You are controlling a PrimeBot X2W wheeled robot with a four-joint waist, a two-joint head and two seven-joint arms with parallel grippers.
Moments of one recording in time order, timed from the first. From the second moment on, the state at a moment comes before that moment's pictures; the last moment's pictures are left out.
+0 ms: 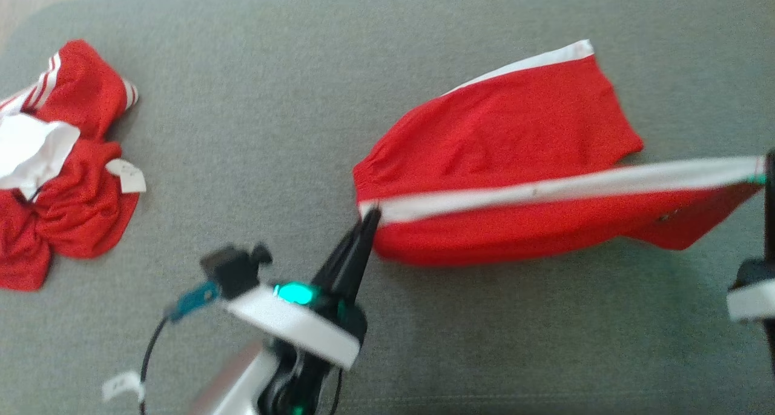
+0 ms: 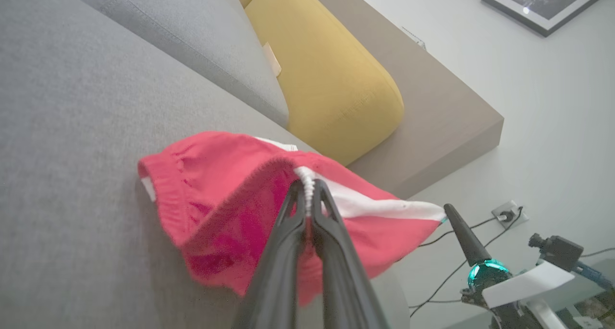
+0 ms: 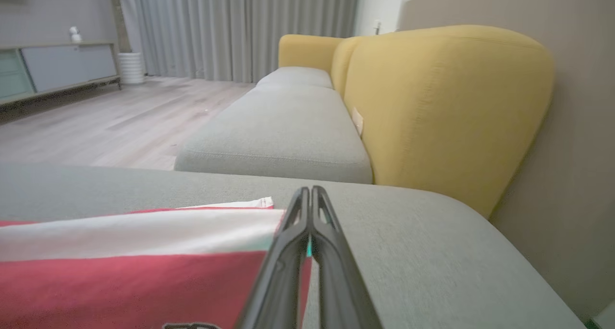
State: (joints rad) left arm -0.18 0.17 -0.67 0.08 -0.99 -0.13 -0.26; right arm 0.03 -0.25 -0.18 -0.17 0.22 0.13 0.00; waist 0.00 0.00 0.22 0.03
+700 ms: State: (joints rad) left arm -0.60 0.08 -0.72 0.34 -1.21 -0.13 -0.24; right arm -0.69 -0.52 0.17 0.44 0.07 0.13 0.01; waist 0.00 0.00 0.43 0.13
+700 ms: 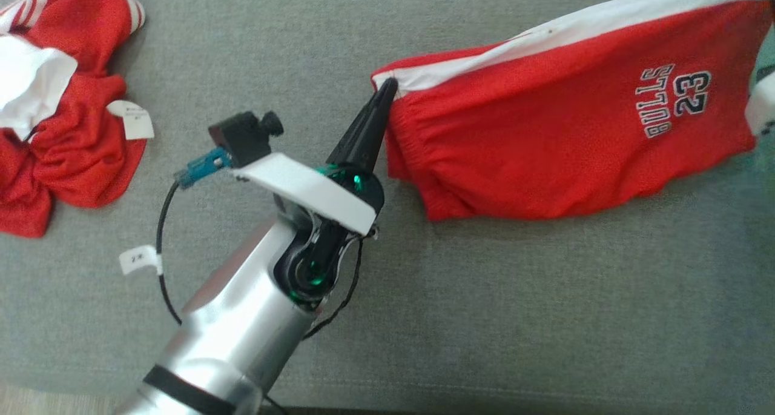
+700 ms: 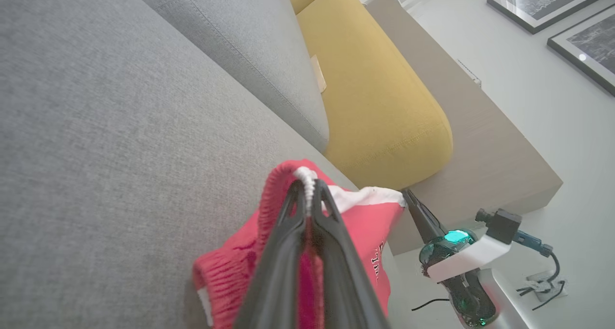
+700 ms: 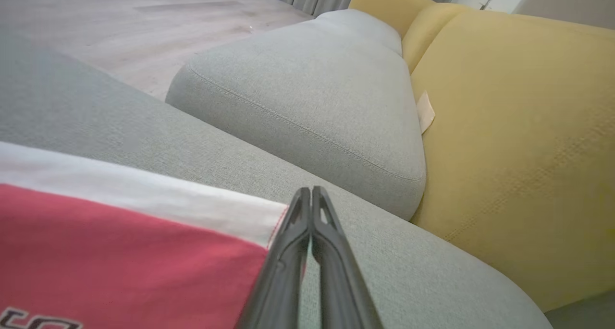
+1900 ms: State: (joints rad) left arm -0.27 0.06 -0.41 0.14 -0.44 0.07 -0.25; right arm -0.55 -0.41 0.28 0.54 0.45 0.13 -0.08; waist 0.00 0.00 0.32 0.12
